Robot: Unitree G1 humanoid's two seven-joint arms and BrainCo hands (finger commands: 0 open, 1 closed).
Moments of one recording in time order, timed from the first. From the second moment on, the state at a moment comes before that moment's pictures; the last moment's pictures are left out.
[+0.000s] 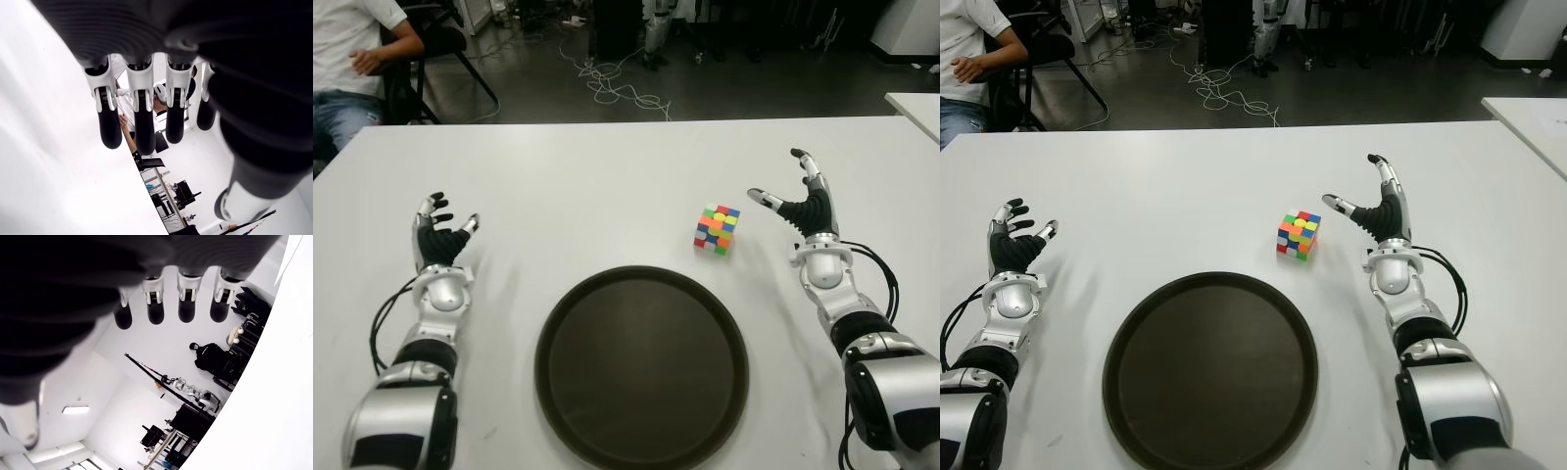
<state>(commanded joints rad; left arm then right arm) -0.58 0.29 0.10 1.17 0.17 -0.42 0.46 -0.70 -0.27 0.03 1.24 -0.26 -0.60 -0.36</state>
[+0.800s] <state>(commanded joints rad) -0.58 0.28 0.09 1.17 0.18 -0.42 0.48 -0.69 -0.29 0.04 1.24 -0.27 -0.62 -0.33</state>
